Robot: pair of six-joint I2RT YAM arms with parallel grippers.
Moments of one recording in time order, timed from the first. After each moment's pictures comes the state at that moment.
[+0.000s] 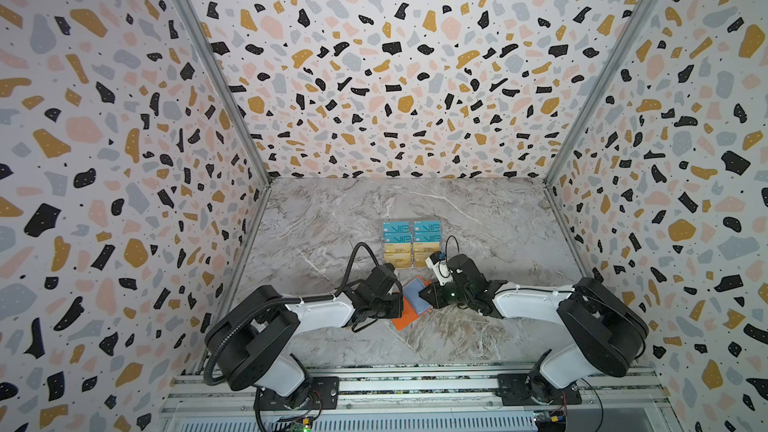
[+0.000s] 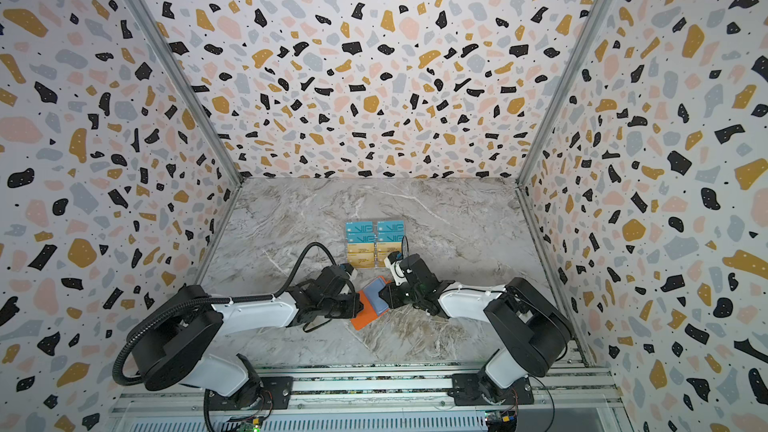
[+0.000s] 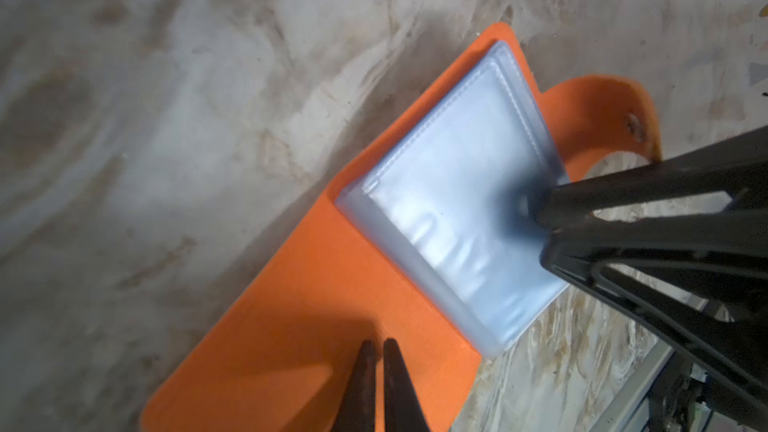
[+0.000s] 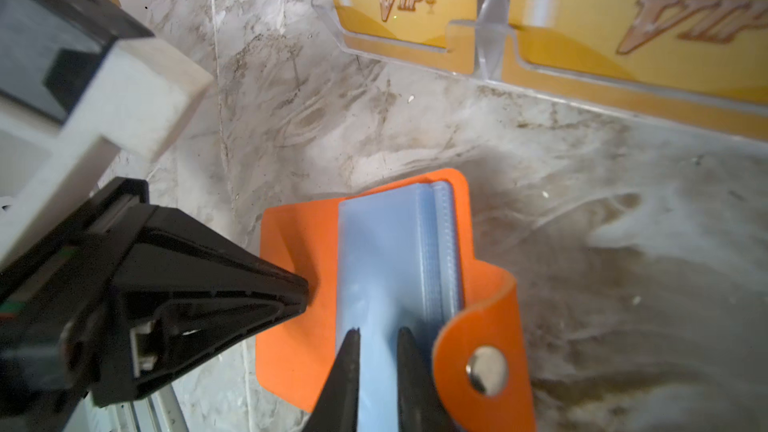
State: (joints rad) left arm -0.80 1.49 0.56 0.01 0.21 -0.73; right arm 0.75 1.53 0.61 0.16 -0.35 0.46
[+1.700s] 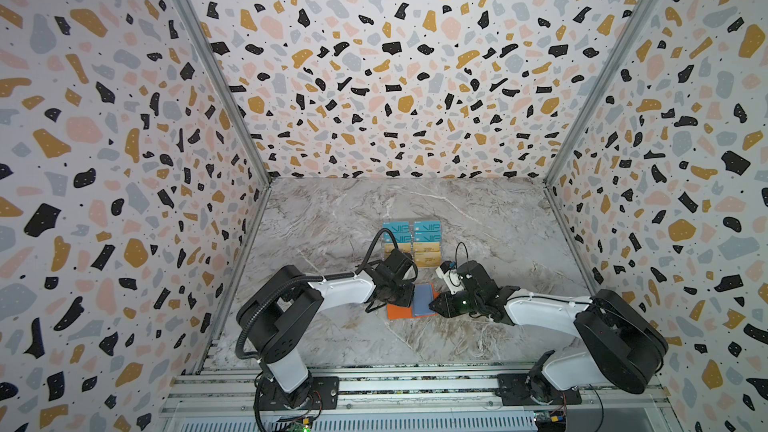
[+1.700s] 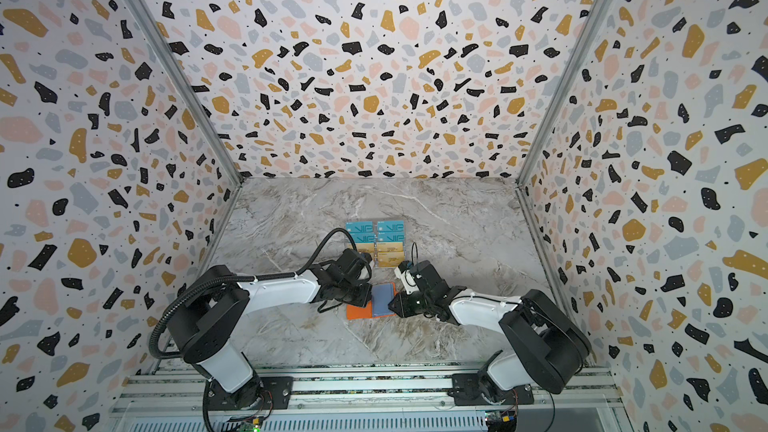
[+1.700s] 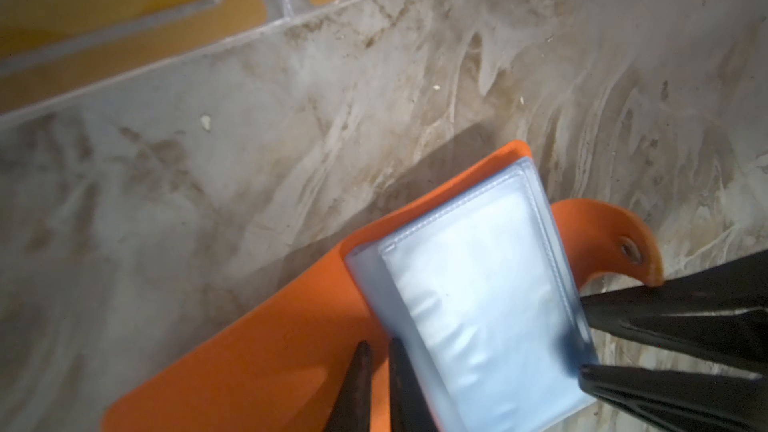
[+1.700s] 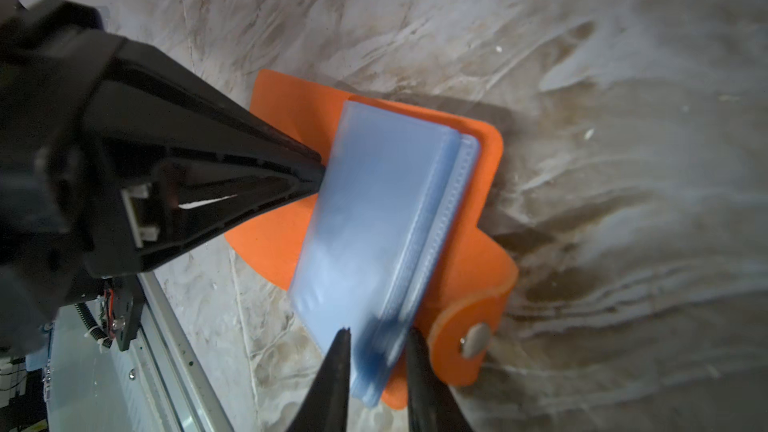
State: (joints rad) left arm -0.79 1.68 0.87 -0.27 0.17 -0.47; right arm 0.71 1.40 0.51 0.02 -0.41 0.48
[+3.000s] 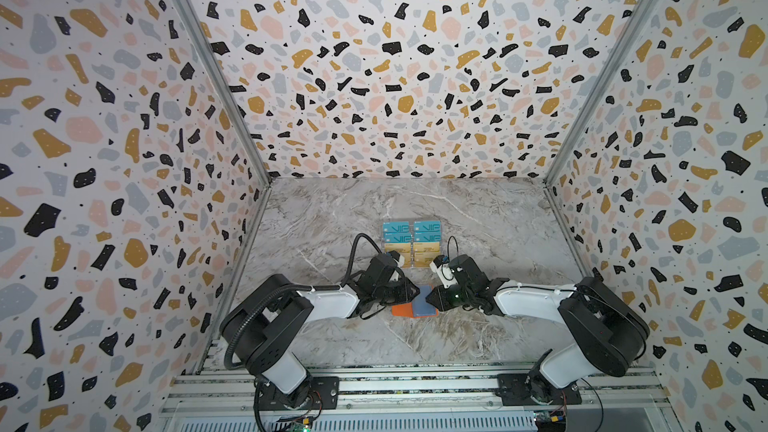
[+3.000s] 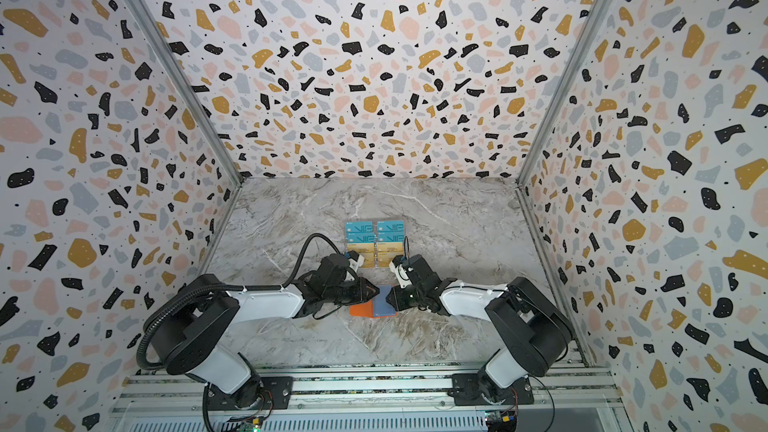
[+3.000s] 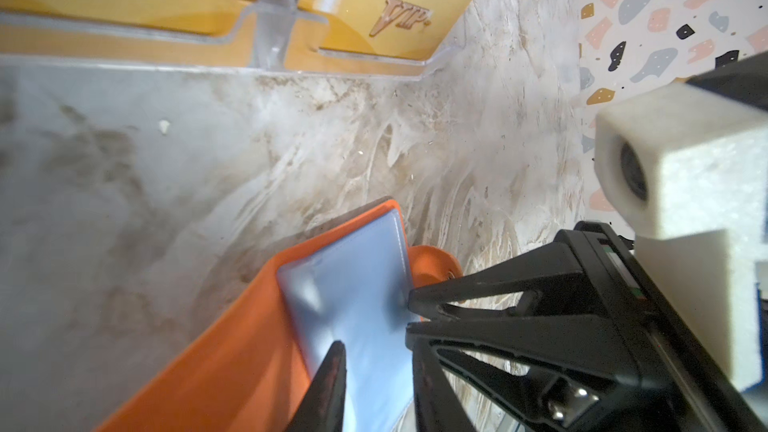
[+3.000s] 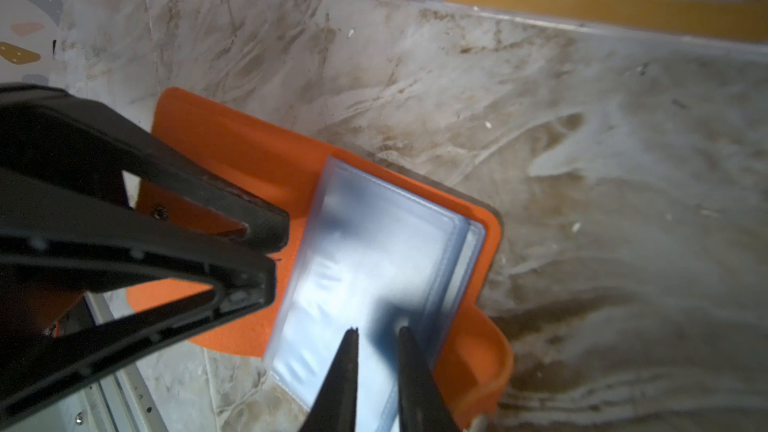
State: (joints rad) left arm -0.74 1.61 0.63 0.24 0.37 -0.82; right arm 0.71 1.53 0.61 0.03 -0.35 0.43
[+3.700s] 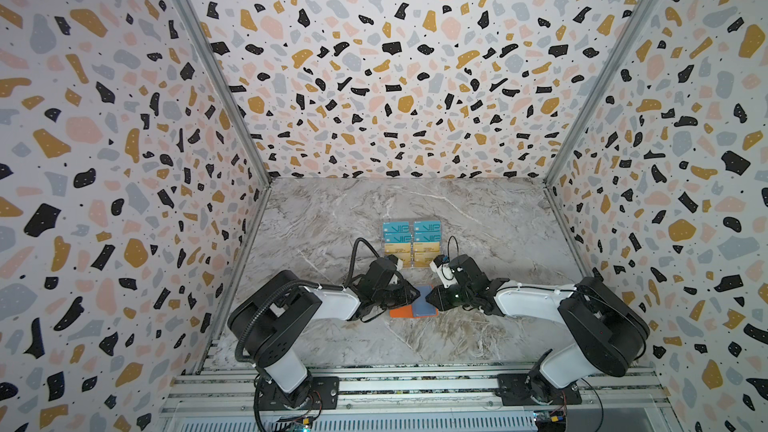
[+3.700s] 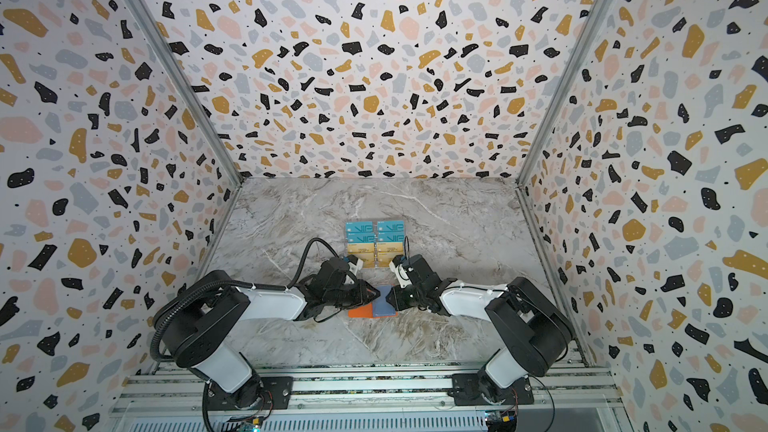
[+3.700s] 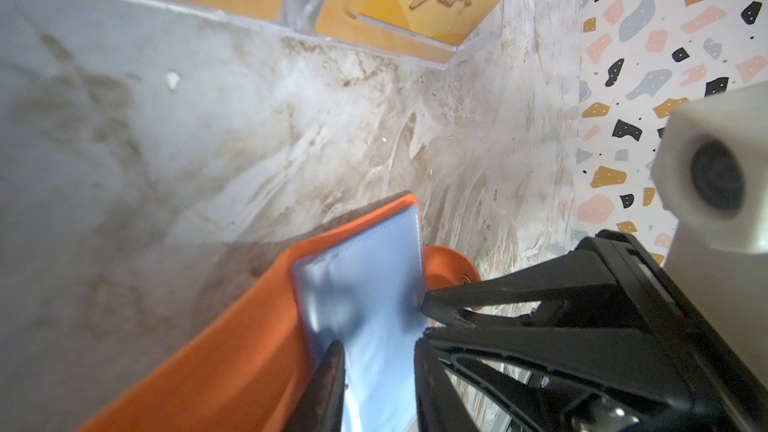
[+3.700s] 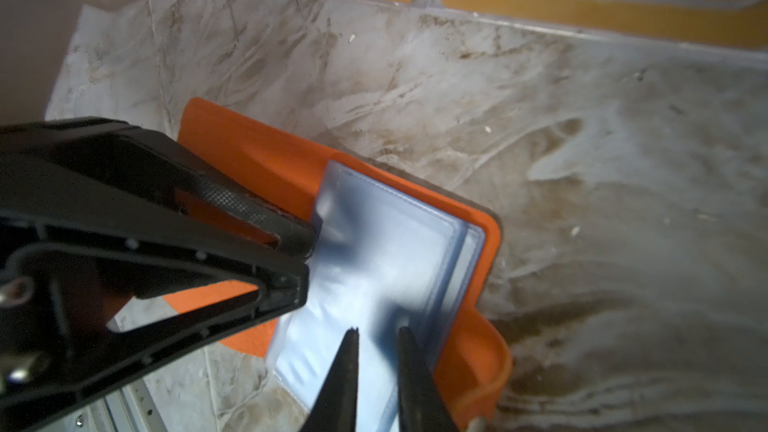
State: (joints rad) left arm -0.74 1.65 0.59 0.33 0.38 -0.92; right arm 0.71 1.53 0.60 0.04 -0.35 0.43
